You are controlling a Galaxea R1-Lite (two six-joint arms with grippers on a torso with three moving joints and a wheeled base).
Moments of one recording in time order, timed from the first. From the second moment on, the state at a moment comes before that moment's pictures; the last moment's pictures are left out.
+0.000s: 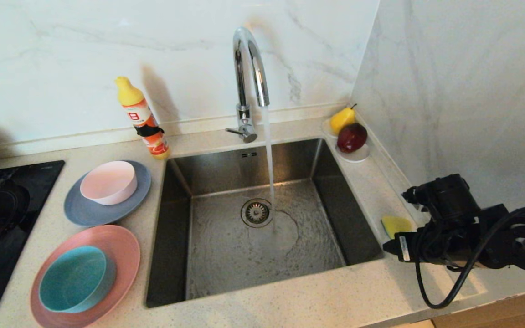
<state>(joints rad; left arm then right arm) 0.00 0.00 0.00 -0.02 -0.03 0.06 0.30 1.76 -0.87 -0.05 -0.25 0.30</state>
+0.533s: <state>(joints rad) 0.00 0.00 0.00 -0.02 -0.03 0.06 0.29 1.78 -0.90 -0.05 -0.25 0.30</state>
